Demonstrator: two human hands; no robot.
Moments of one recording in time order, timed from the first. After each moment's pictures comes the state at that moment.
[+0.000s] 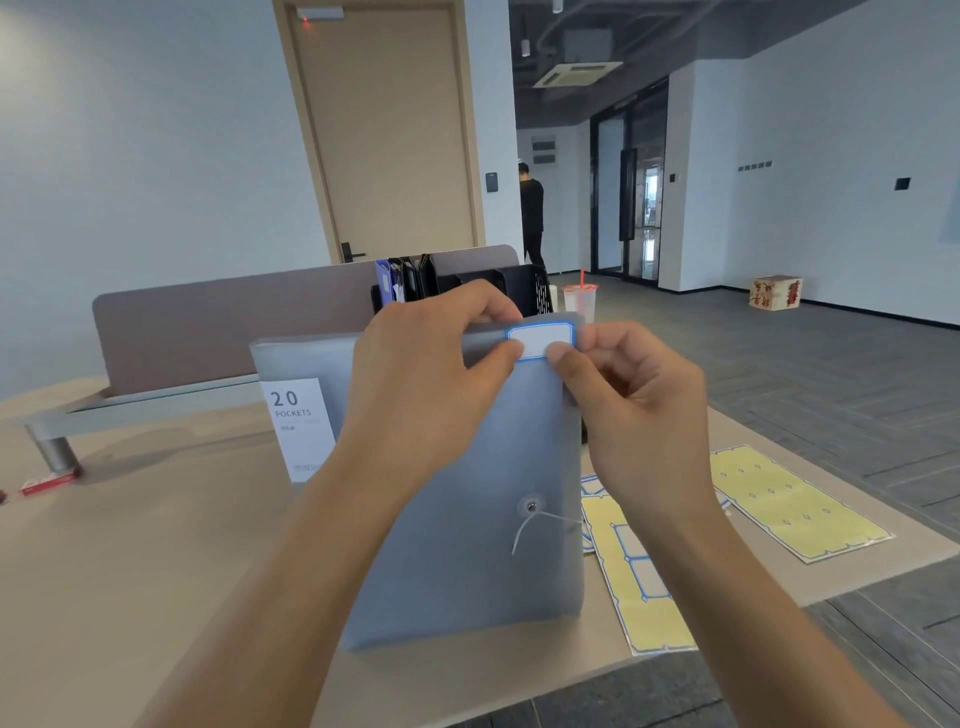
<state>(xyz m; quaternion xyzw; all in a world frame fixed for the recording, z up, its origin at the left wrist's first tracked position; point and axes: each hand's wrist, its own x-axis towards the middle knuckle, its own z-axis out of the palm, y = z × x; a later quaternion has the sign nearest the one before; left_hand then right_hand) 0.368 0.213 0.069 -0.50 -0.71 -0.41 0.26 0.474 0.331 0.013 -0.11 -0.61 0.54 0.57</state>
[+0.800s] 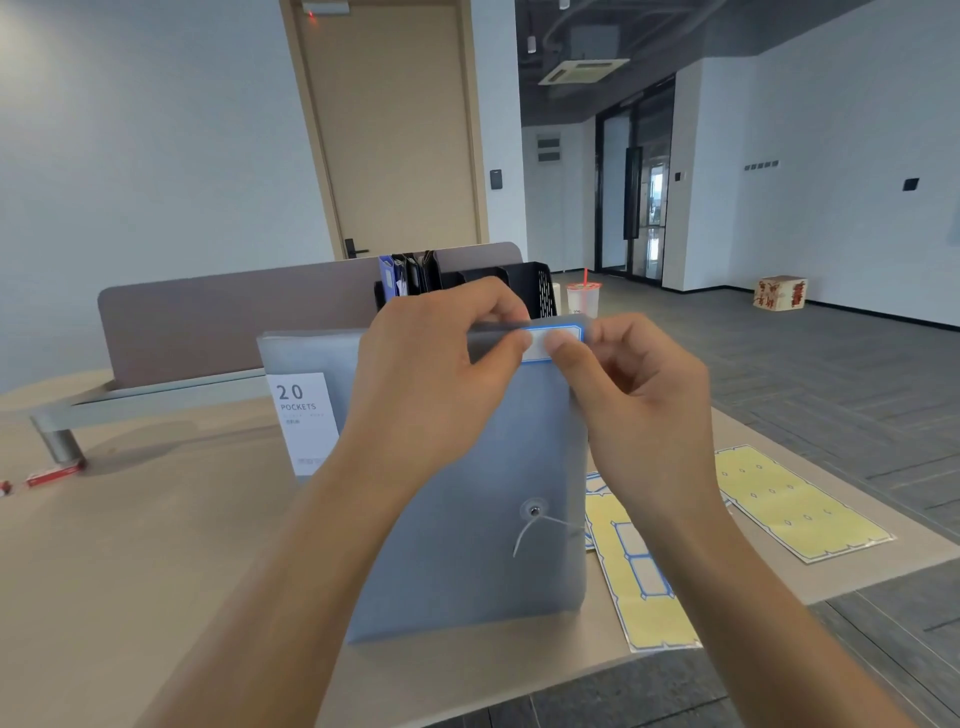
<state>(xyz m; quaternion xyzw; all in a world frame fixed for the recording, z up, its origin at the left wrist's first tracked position) 0.372 0.211 0.070 -0.52 -0.70 -0.42 0.25 0.474 0.329 0.014 -0.09 -0.65 0.49 0.58</state>
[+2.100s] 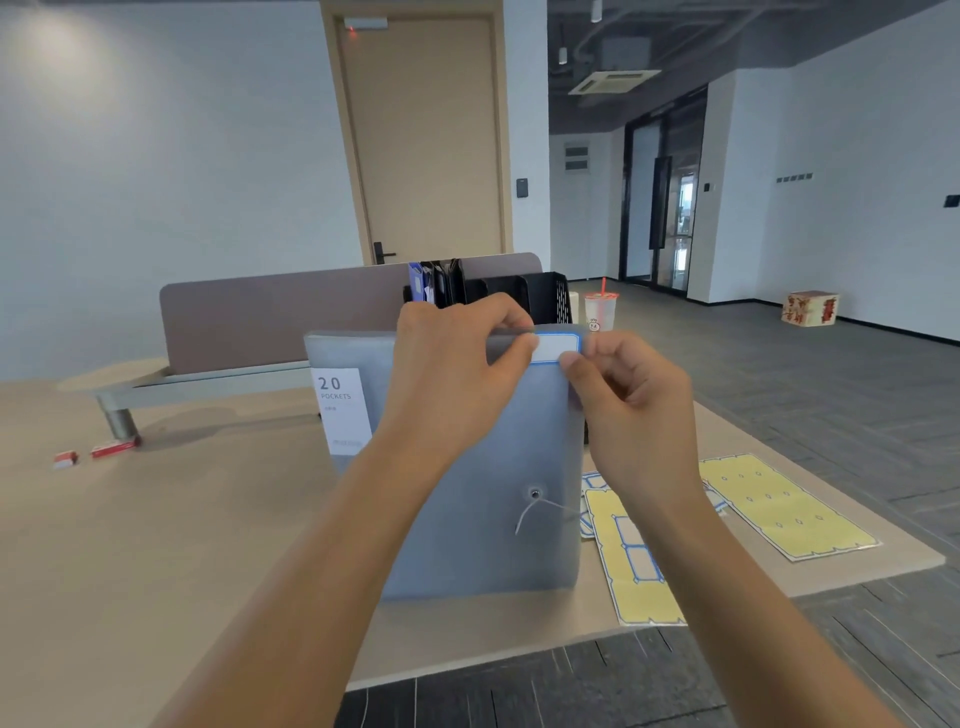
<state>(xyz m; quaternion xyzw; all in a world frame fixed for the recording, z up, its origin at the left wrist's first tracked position) 0.378 0.208 0.067 -0.50 -0.70 -0.41 0.31 0.483 0.326 0.012 -0.12 -0.66 0.50 0.55</state>
